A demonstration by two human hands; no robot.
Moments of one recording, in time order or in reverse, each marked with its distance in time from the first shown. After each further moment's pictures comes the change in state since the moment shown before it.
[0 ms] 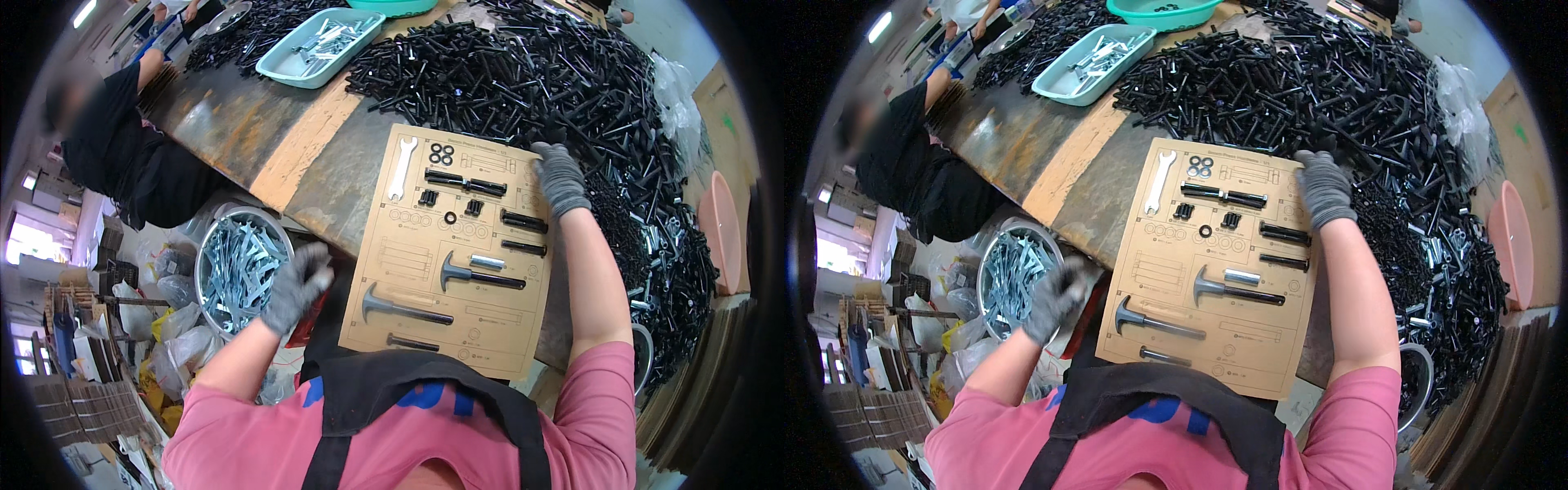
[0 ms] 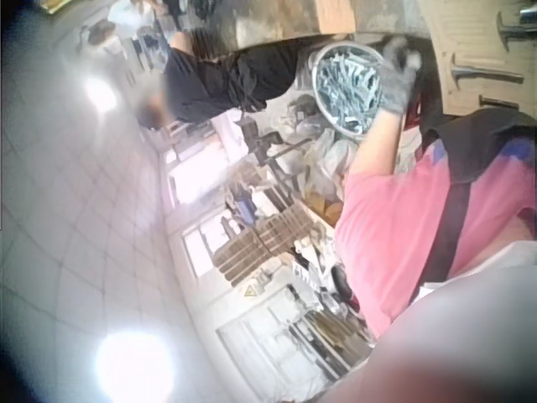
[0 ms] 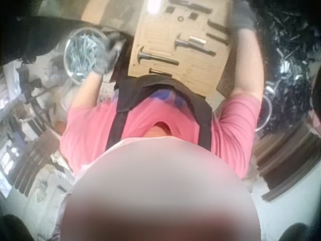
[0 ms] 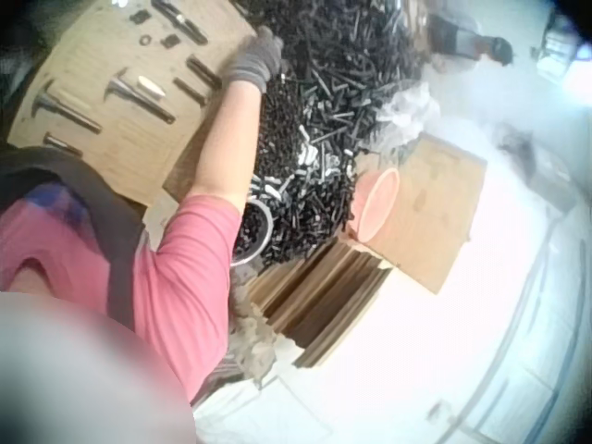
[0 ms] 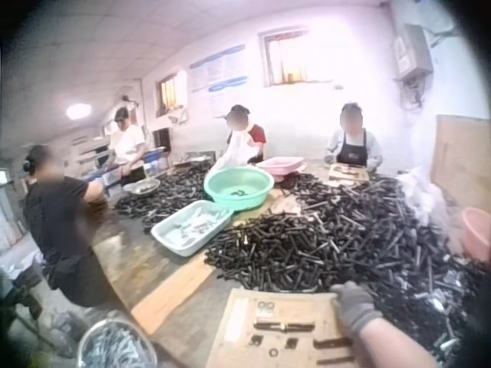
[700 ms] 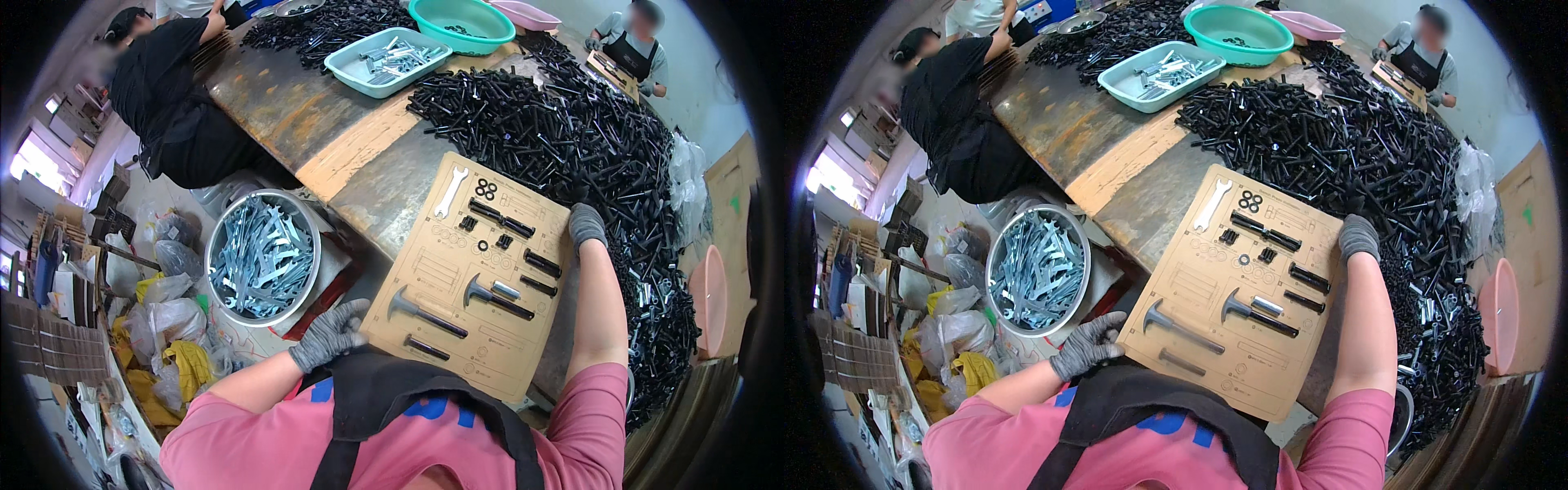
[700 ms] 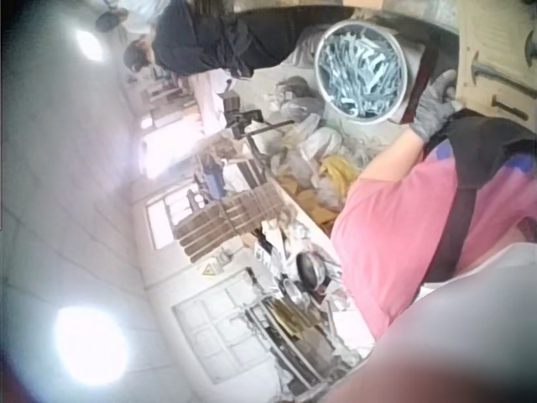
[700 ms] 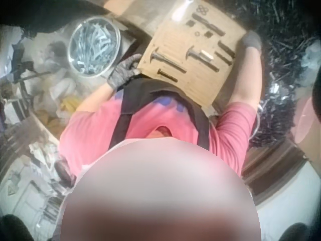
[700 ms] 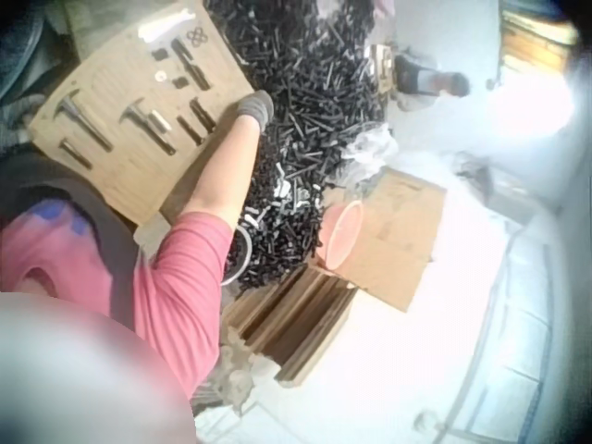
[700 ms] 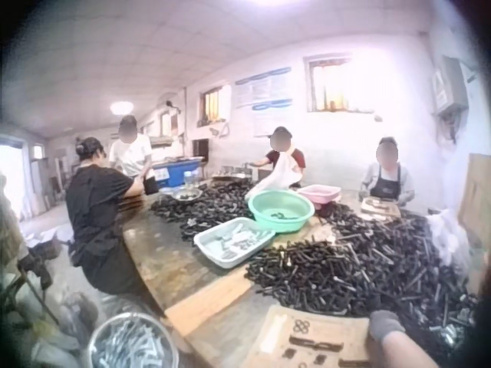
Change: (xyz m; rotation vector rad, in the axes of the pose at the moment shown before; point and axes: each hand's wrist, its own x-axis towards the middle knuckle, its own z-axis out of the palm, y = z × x) left_hand -0.083 -0.026 0.025 -0.360 -0.161 -0.249; right_hand 0.035 0.030 0.006 -0.337 -0.284 0.228
